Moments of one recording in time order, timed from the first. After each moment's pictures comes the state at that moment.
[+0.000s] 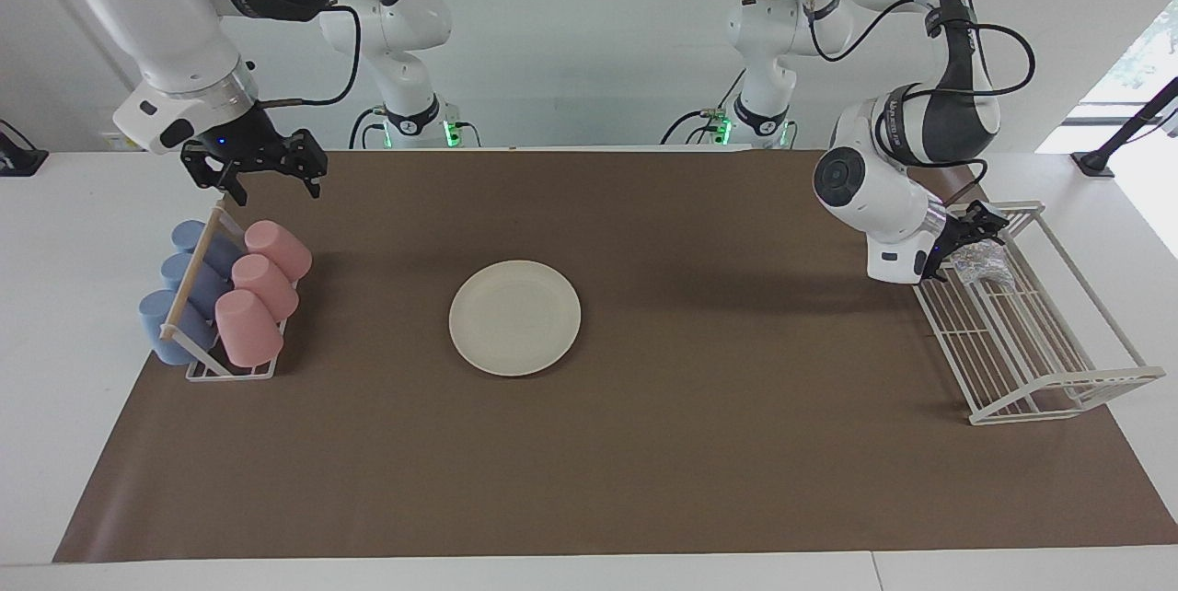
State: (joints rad) left arm -0.18 0.16 -0.01 -1.92 0.95 1.77 -0.66; right arm 0.10 -0.02 -0.14 -1.68 -0.03 1.61 -0.17
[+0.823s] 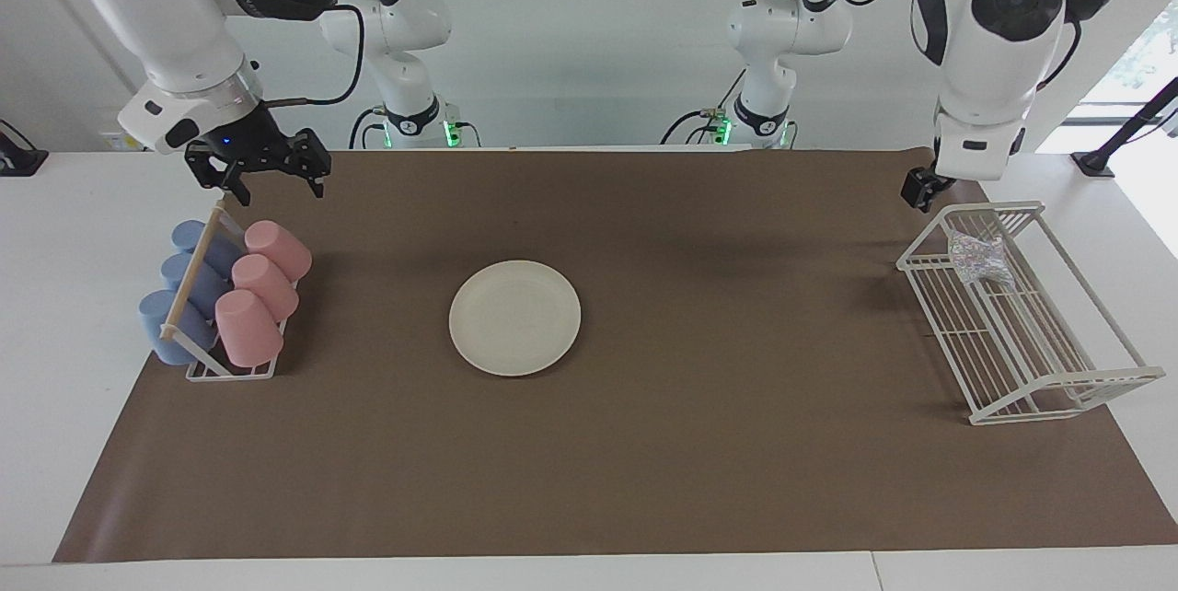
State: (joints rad) left arm -0.11 -0.04 0.00 -1.69 0.28 1.52 -0.40; right arm 0.11 -0.02 -0.13 -1.67 -0.03 1.61 -0.17
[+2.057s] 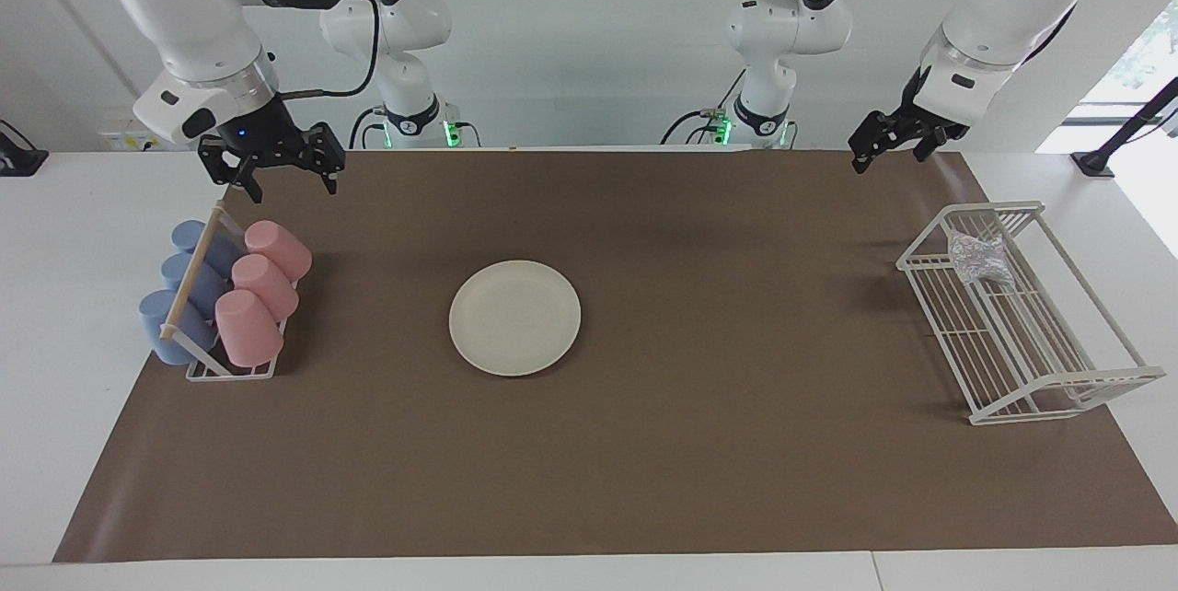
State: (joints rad) left arm -0.10 -0.03 -0.04 -1.59 0.00 1.44 -0.24; right arm 0.12 -0.02 -0.11 -1.65 -0.03 1.61 -0.12
